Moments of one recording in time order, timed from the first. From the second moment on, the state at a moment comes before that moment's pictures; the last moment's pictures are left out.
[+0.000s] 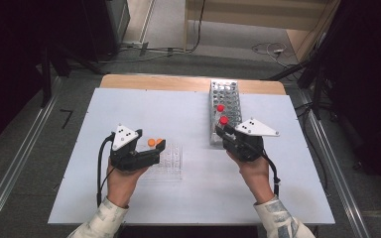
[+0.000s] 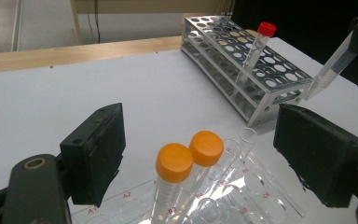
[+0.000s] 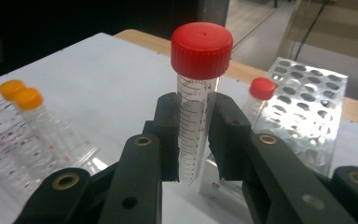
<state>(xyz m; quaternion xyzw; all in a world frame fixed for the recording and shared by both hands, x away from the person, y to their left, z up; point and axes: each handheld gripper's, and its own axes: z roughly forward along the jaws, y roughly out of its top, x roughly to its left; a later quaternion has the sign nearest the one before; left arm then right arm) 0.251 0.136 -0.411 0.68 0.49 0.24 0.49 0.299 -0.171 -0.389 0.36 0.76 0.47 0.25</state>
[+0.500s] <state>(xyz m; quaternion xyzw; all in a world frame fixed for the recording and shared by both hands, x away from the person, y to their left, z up) 0.237 0.114 -0.397 0.69 0.45 0.21 0.53 0.268 -0.158 -0.408 0.33 0.79 0.47 0.21</state>
